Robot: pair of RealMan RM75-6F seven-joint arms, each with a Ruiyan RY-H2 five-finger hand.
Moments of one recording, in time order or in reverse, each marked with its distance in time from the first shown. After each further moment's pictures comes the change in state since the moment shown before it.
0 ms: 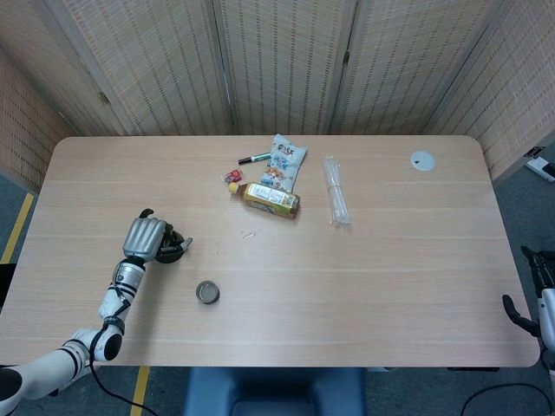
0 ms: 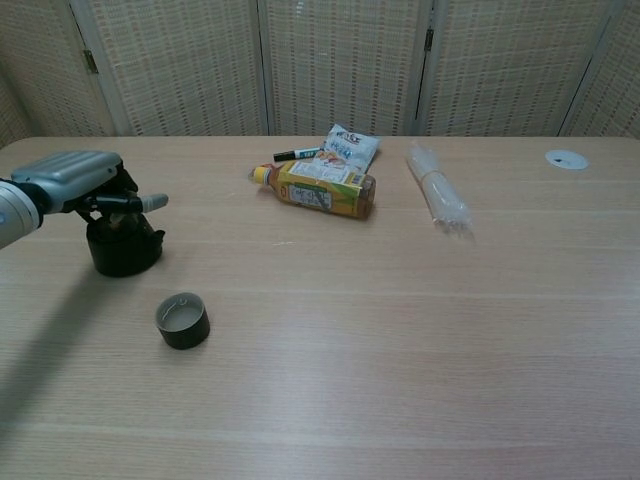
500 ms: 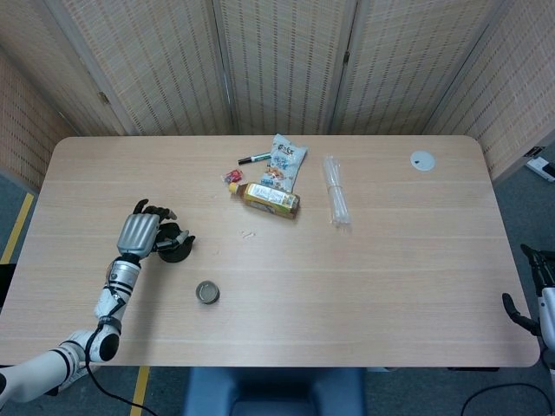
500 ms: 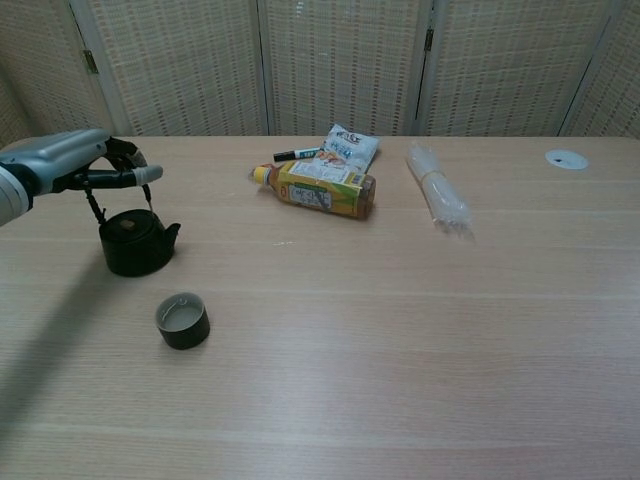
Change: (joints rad) left arm 0.019 0.056 -0.037 -0.107 -0.037 0.036 -0.020; right arm 0.003 0.011 0.003 -0.011 -0.013 0.008 -0.003
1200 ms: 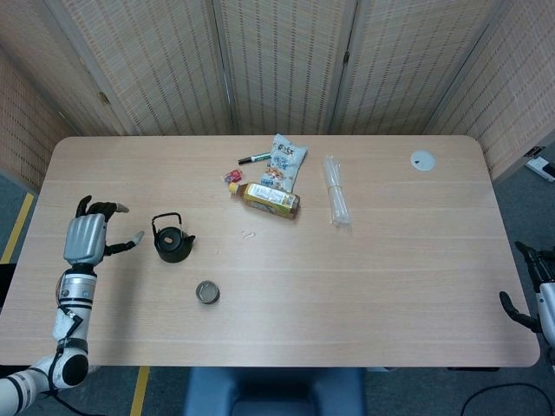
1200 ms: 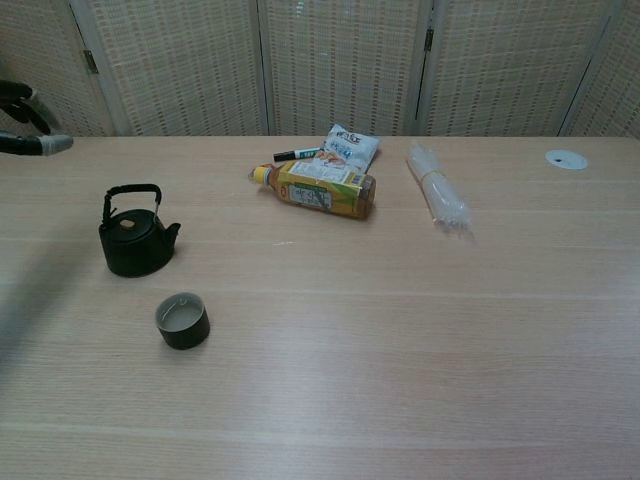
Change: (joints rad) left arm 0.180 0.230 -0.036 -0.360 -0.064 0.262 0.062; right arm 0.026 0.052 -0.012 -0.003 -0.024 -0.054 0.088
